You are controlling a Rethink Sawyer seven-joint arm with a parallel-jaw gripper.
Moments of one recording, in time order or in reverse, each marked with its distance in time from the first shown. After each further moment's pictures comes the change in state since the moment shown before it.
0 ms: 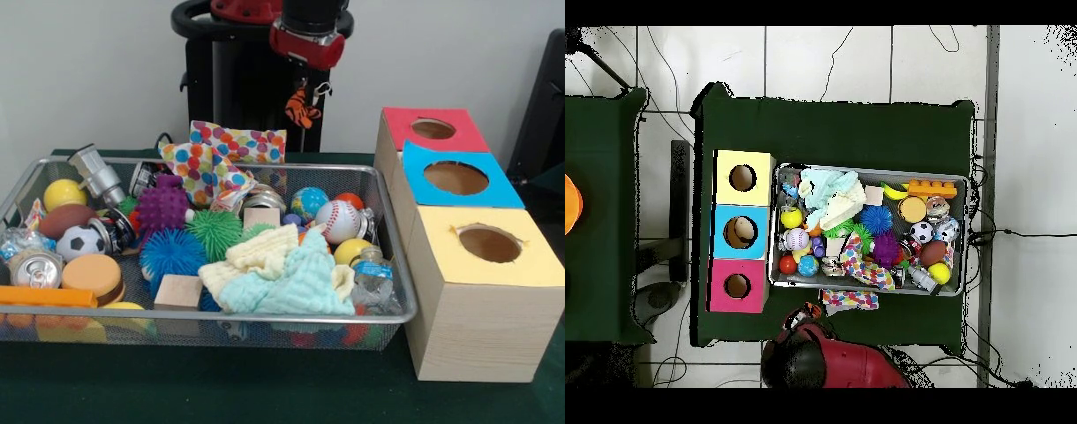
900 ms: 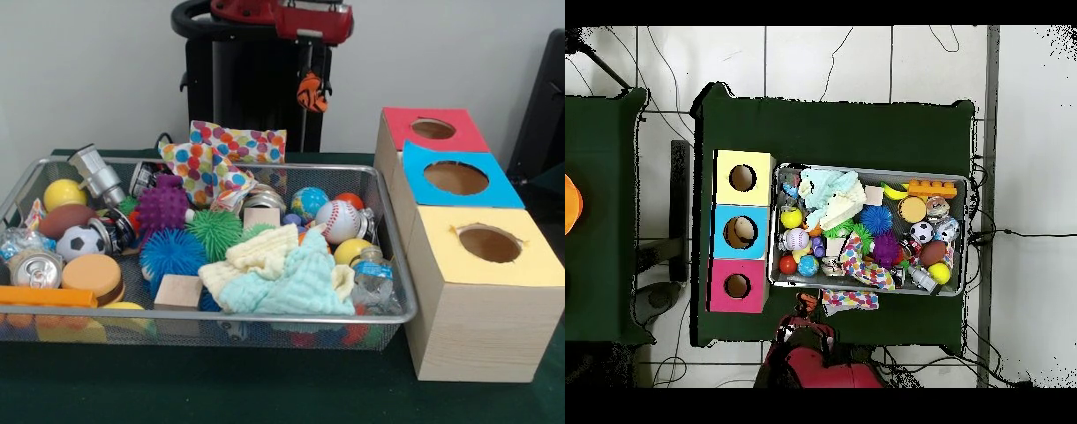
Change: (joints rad) arm -0.014 -0.179 0.058 0.058 -0.321 -0.192 0.000
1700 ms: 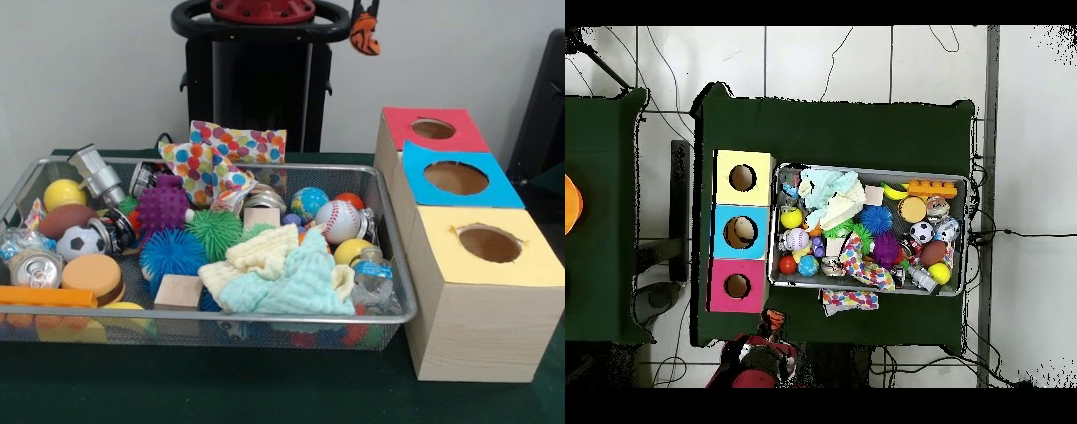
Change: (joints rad) arm 0.147 -0.306 0.091 0.027 0.159 0.364 0.000
